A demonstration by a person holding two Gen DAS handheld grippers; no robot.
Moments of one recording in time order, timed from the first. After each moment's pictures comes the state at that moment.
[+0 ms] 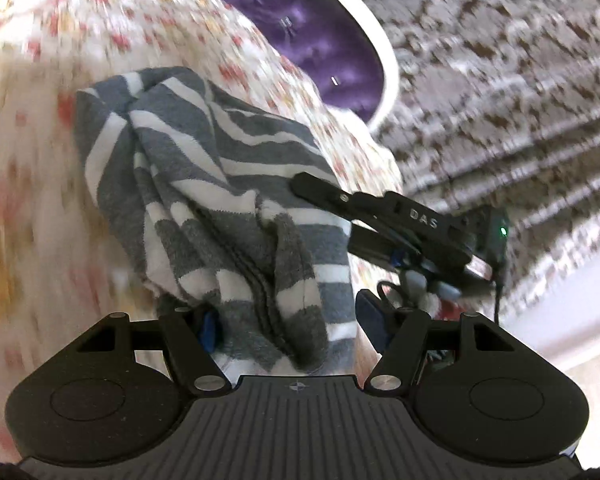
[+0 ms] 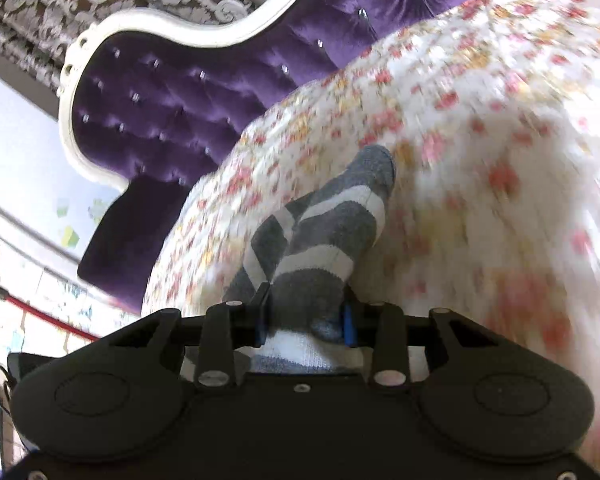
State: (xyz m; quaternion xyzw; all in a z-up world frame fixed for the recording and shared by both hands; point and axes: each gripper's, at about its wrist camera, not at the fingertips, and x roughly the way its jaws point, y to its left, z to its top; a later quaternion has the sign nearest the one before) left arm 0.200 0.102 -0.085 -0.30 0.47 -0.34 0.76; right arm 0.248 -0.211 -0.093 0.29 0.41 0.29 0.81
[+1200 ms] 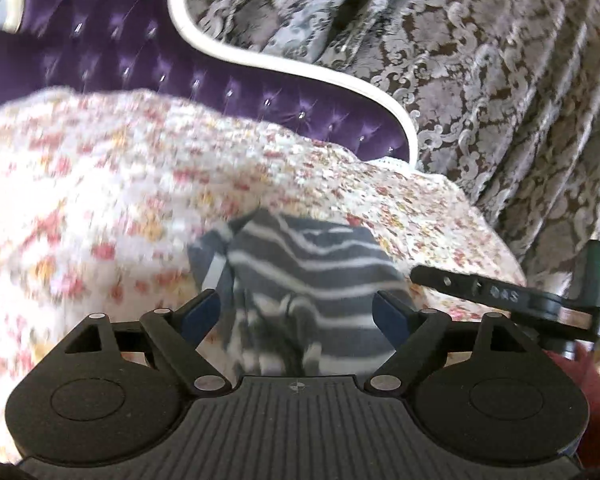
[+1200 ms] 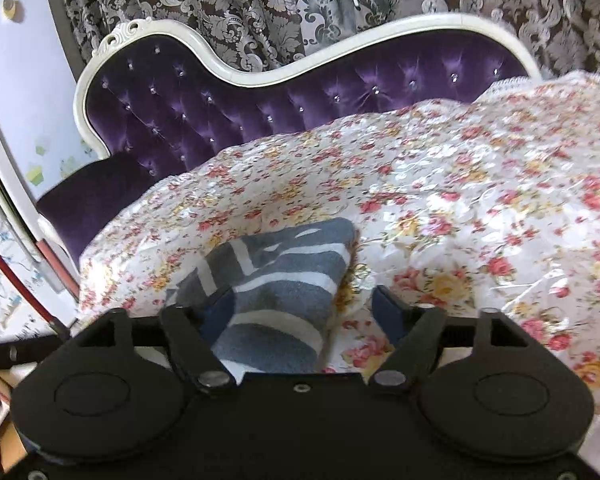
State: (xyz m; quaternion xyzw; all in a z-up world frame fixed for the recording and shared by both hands) left arm 0.015 0.089 -0.041 -0.10 0.30 -0.19 0.93; right arm 0.051 -0.219 -0.087 0.14 0.27 0.16 0.94
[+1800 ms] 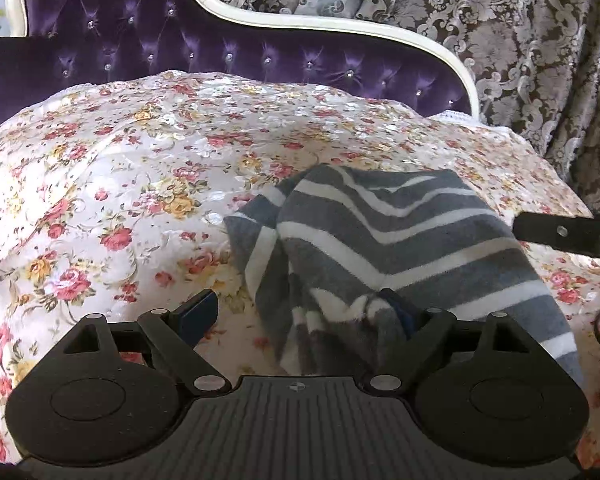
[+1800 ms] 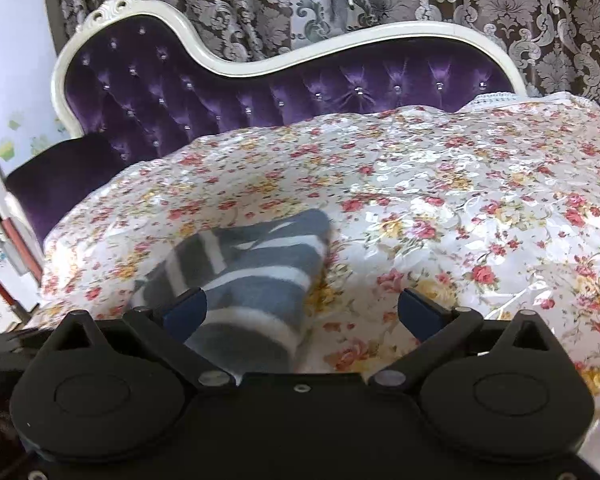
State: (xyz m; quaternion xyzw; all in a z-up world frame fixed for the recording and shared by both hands) left arm 0.050 0.080 -0.100 -0.03 0.33 -0.12 0.94; right arm 0.067 -0.202 -0.093 0.09 0.28 0.11 0.95
